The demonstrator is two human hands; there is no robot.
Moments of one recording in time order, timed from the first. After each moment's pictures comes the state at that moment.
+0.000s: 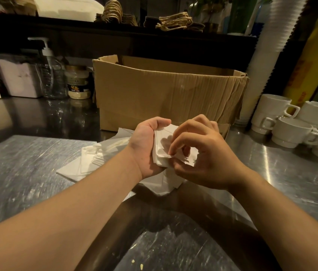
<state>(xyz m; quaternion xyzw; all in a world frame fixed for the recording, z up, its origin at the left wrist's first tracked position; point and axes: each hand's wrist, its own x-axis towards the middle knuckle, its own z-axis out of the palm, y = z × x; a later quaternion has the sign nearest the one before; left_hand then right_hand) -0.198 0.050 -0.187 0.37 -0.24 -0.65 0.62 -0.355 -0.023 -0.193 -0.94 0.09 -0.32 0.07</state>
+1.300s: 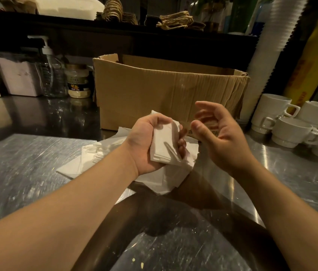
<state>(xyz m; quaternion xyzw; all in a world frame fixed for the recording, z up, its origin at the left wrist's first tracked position) -0.196 0.057 -0.179 0.33 -0.25 -0.68 0.61 -0.359 -0.038 -0.189 -0.82 0.22 -0.44 0.29</state>
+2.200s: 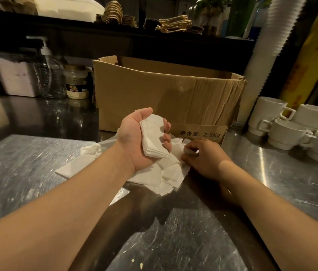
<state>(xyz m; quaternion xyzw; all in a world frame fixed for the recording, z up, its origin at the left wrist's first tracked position) -0.178 0.049 -0.184 0.31 -0.17 -0.65 0.67 -0.339 -0.069 -0.215 -0.88 0.44 -0.14 0.13</state>
